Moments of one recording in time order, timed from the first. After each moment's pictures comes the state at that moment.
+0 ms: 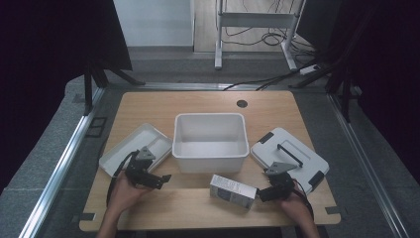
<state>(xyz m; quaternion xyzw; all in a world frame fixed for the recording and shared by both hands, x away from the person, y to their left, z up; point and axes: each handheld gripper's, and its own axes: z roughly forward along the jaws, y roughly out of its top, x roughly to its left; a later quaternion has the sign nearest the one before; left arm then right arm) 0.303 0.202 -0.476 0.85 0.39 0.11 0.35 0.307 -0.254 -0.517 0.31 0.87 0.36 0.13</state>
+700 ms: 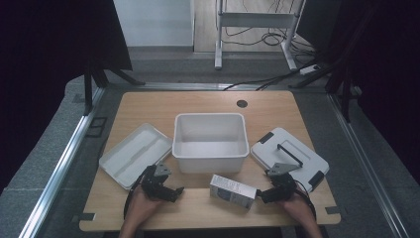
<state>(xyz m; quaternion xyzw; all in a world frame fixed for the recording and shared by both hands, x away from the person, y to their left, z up) 0.288 0.167 -0.521 0.86 0.38 0.12 0.33 0.303 -0.260 -0.515 0.31 0.87 0.37 0.11</state>
